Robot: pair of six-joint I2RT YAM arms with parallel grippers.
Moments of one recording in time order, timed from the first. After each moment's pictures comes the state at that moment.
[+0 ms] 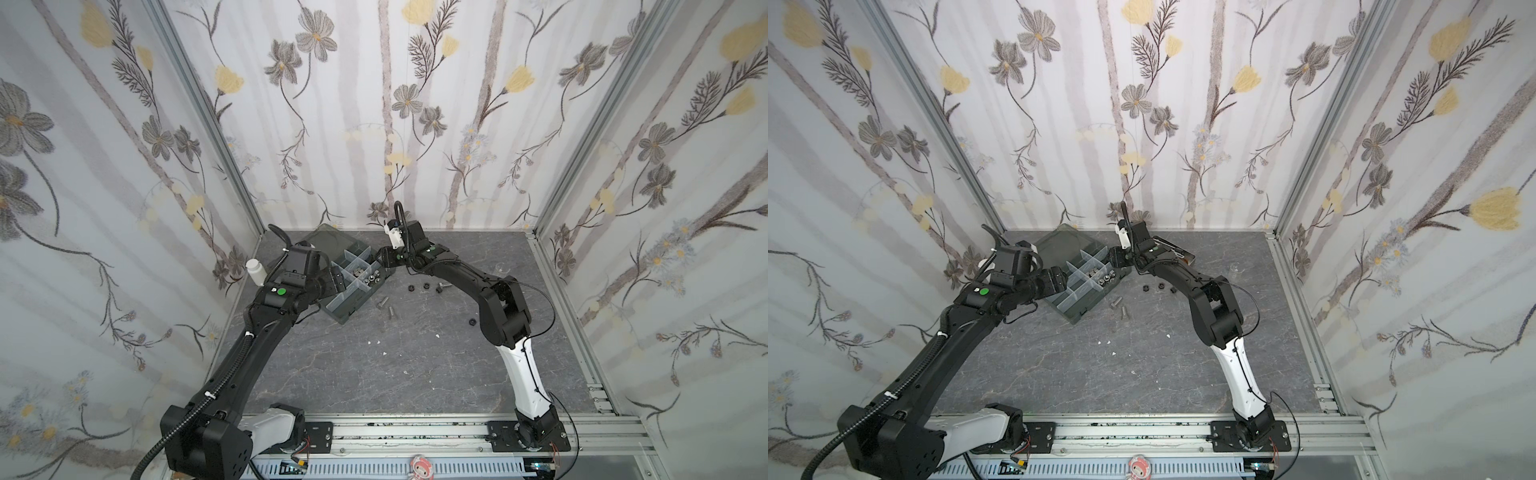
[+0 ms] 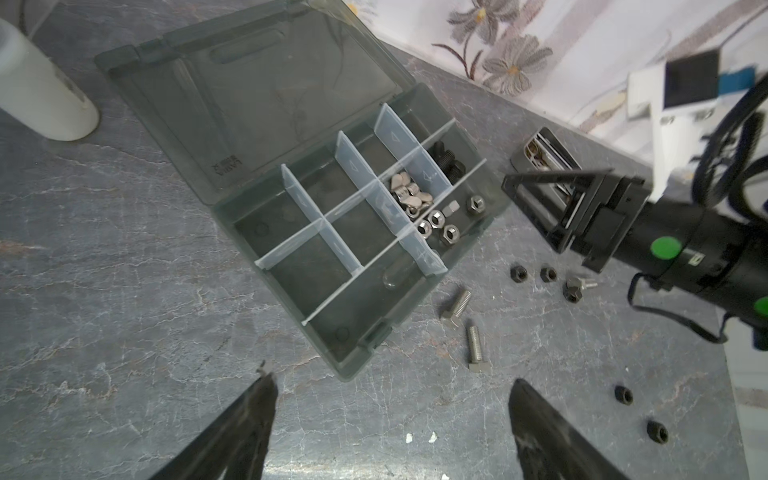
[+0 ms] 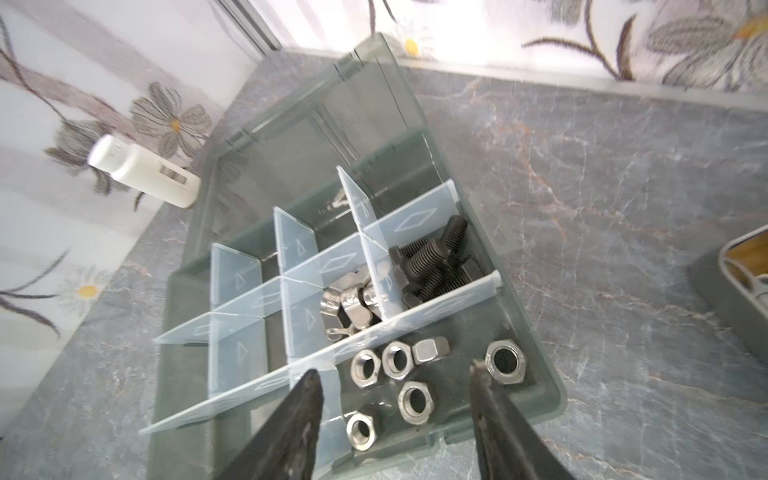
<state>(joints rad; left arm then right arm) -0.33 1.23 1.16 -0.73 -0.03 -0.52 0.59 2.26 1.94 -0.28 -0.26 0.31</state>
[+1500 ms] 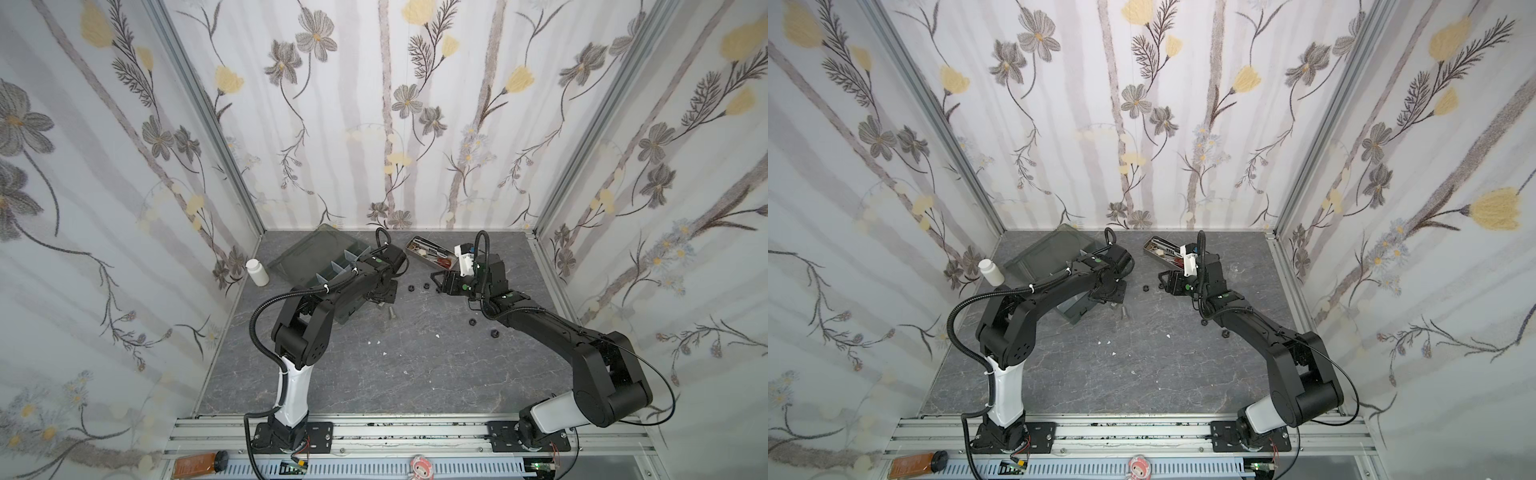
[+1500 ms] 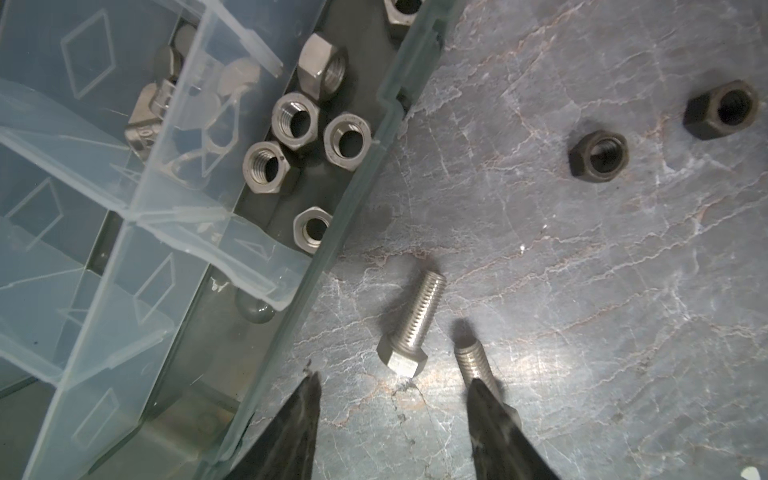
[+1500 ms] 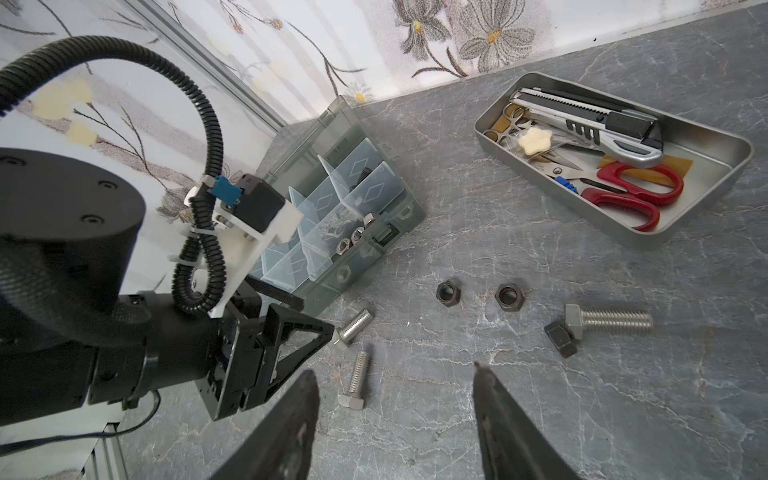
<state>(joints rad) -0.60 2.03 1.62 -0.86 -0.16 -0.40 0.38 1.49 0.90 0.11 -0.36 0.46</state>
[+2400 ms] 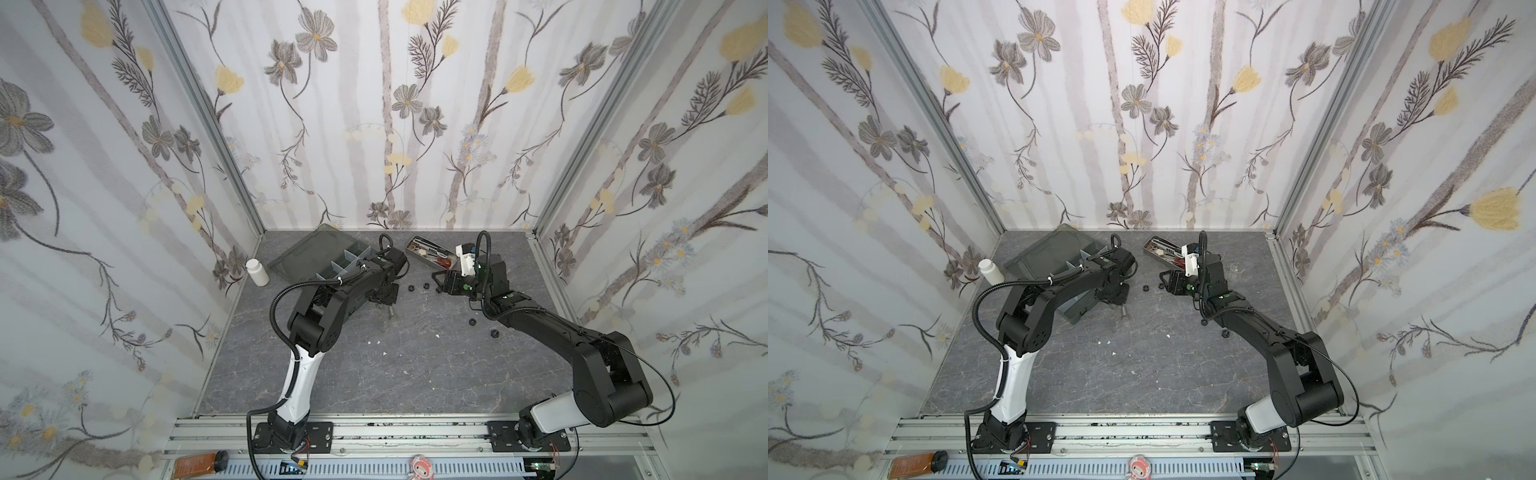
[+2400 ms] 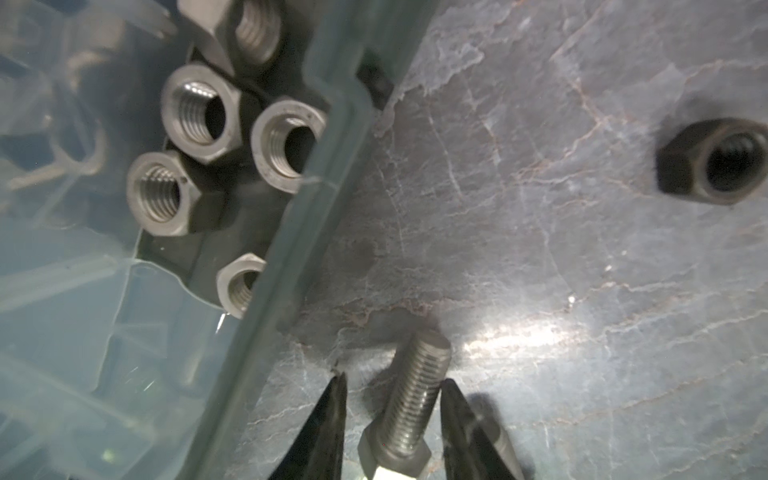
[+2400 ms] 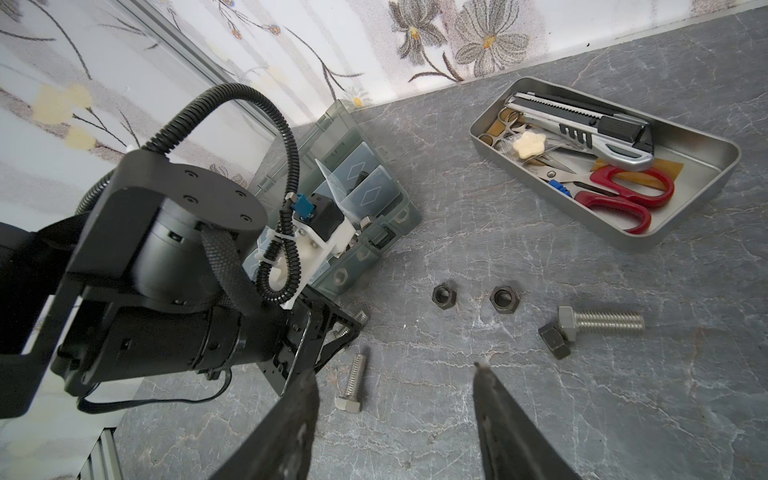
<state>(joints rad) -0.59 2.19 1.69 -0.87 -0.11 -0.36 0.37 1.49 0.89 0.13 -0.36 0.46</state>
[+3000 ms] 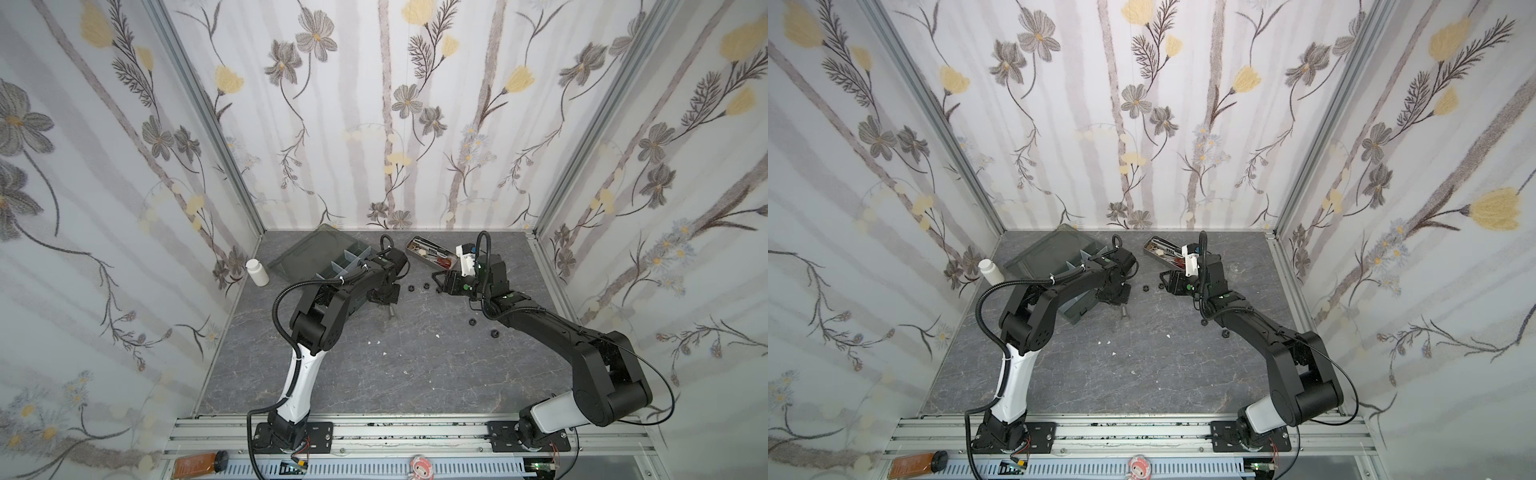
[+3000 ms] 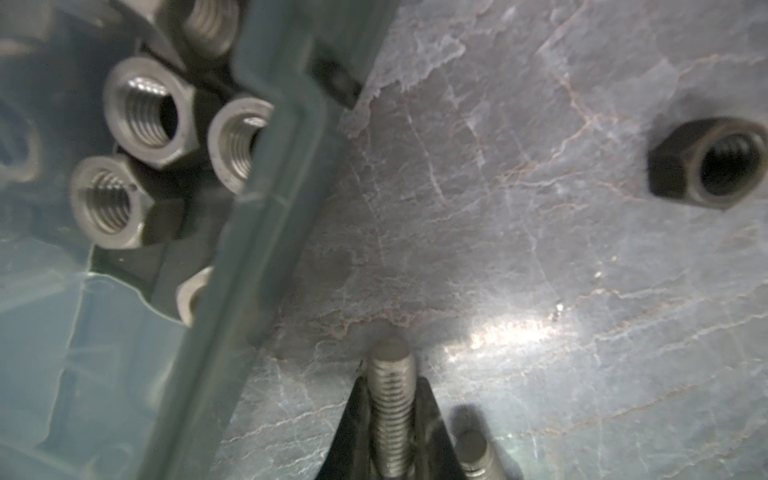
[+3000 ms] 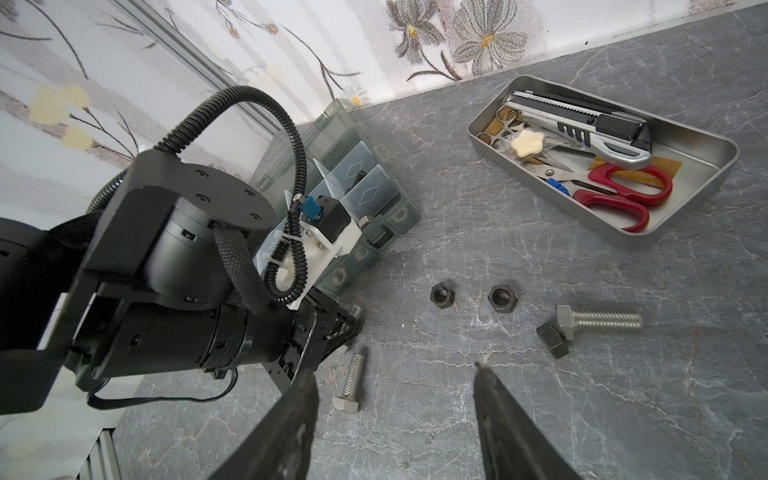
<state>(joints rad) -0.59 2.20 1.72 -0.87 -0.08 -0.37 0.37 1.49 0.89 0.13 -0.36 0.46</state>
